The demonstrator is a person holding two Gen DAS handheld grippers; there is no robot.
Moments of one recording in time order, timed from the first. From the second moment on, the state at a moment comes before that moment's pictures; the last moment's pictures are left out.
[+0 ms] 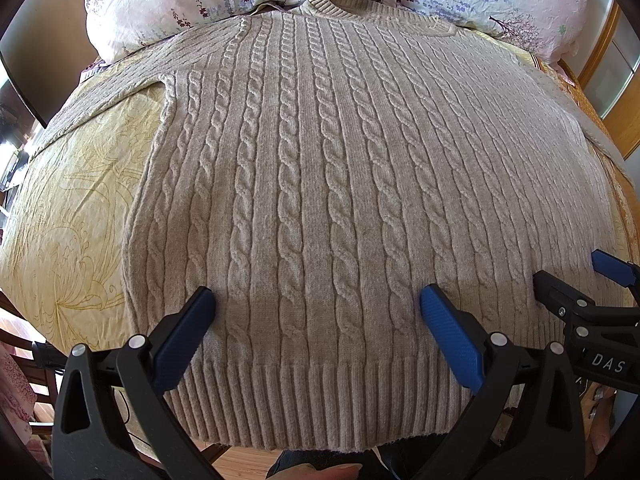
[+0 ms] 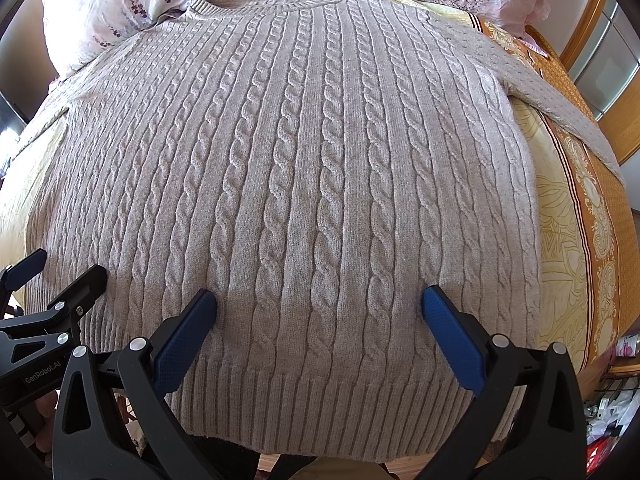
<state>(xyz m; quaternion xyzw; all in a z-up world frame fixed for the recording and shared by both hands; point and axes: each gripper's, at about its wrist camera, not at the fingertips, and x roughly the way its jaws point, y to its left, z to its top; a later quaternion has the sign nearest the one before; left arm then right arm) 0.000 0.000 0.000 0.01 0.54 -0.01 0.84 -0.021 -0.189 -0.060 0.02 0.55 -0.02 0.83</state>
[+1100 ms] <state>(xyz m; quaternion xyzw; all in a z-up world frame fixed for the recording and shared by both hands) 0.000 0.000 0.000 0.01 0.54 -0.01 0.84 -0.020 -0.188 -0.060 0.02 0.55 -0.02 0.83</state>
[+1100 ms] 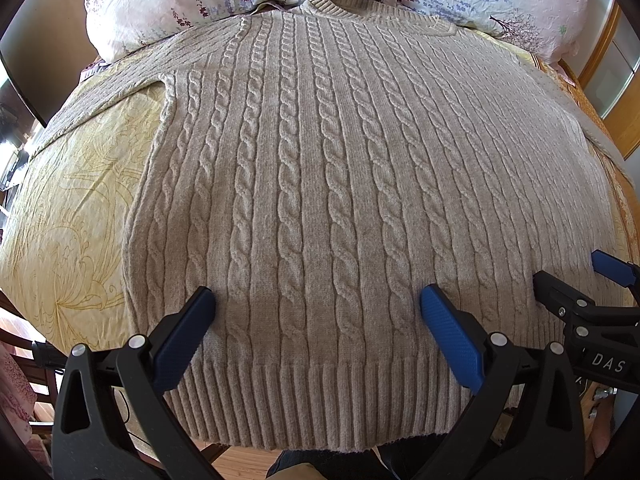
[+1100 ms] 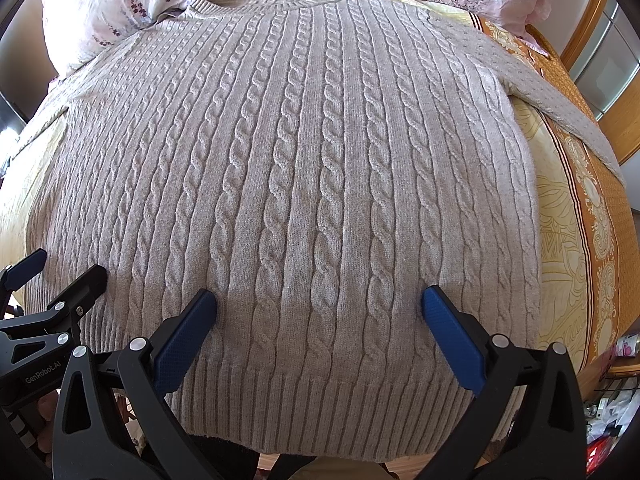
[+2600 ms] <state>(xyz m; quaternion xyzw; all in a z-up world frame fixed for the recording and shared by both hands) 0.069 0.029 0.031 -0.10 0.47 -0.04 0.87 0.025 -0.524 -0.054 0.53 0.31 -0.18 0.77</state>
